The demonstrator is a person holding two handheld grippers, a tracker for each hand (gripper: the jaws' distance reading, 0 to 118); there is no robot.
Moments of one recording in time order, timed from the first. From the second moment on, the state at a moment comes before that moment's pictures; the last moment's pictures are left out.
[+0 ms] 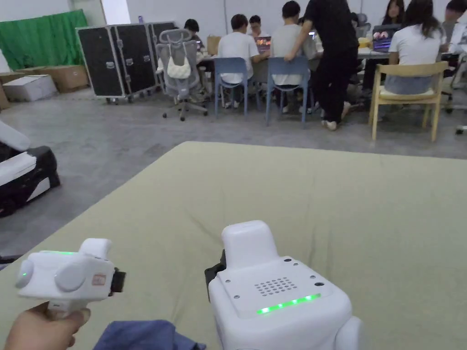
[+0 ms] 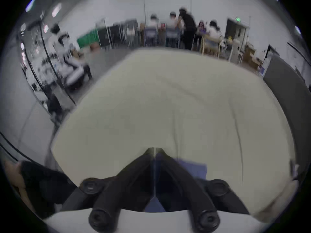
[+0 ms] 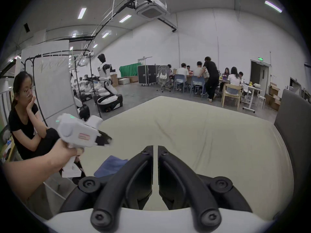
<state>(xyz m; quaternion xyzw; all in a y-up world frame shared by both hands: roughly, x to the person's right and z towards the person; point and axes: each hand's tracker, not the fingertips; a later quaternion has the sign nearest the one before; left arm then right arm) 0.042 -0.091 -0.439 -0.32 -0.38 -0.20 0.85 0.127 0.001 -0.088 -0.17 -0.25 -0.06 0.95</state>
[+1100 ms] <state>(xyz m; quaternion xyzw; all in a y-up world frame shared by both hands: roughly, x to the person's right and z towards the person) 0.225 0.093 -0.009 -0.06 -0.57 -0.04 0.82 0.316 0.086 0.296 -0.06 -0.57 -0.02 0.82</state>
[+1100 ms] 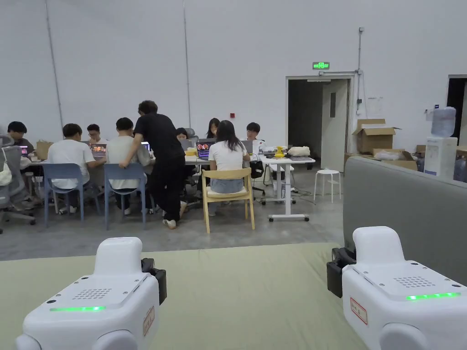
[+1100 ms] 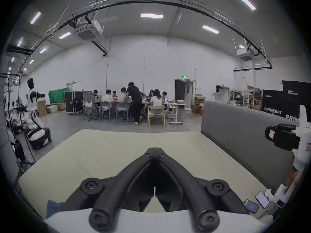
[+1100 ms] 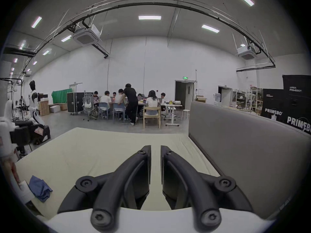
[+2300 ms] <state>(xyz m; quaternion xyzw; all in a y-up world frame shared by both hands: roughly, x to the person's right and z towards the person) 0.216 0.090 -0.028 -0.06 -0.55 -0.04 0.83 0.323 0.090 0.265 -0.09 -0.54 -0.07 0.84</state>
